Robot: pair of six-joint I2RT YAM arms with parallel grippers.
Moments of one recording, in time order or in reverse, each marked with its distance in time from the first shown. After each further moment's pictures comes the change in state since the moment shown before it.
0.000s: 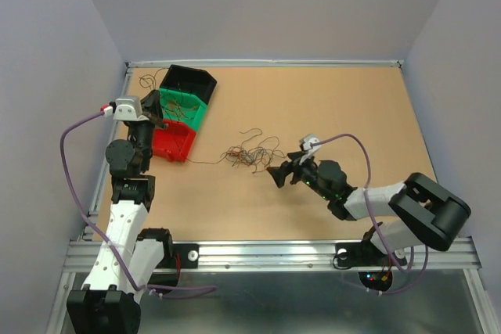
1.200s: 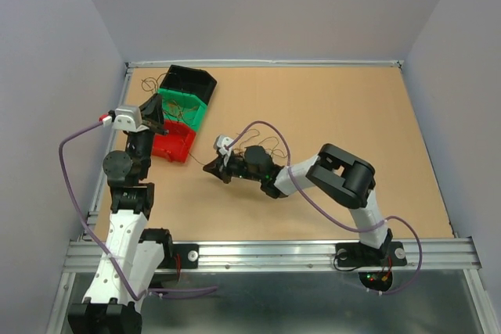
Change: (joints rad) left arm 0.000 -0.084 -0.034 0.021 0.100 -0.002; right arm 0.254 0.777 0.852 -0.016 -0.386 -0.252
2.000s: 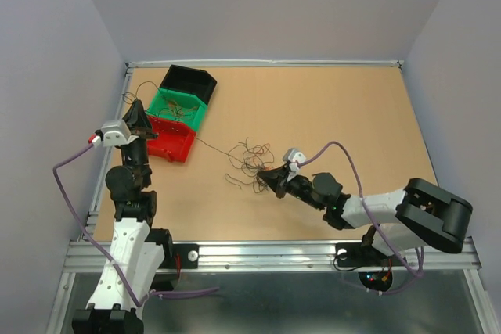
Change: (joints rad) left arm 0.005 -0.078 -0.121 0.136 -0.280 0.005; right arm 0.001 -0.697 -0.748 0.114 0.292 0.067
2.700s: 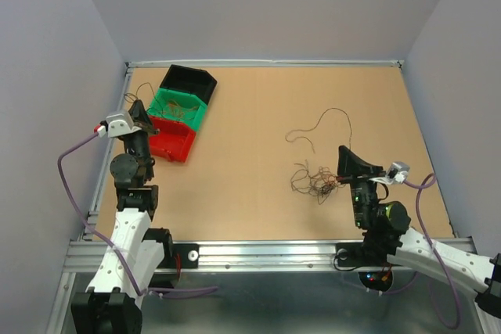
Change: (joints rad) left arm 0.002 0.098 0.002 -0.008 -0.068 0.011; right arm 0.000 -0.961 -0.269 -0.188 0.848 0.087
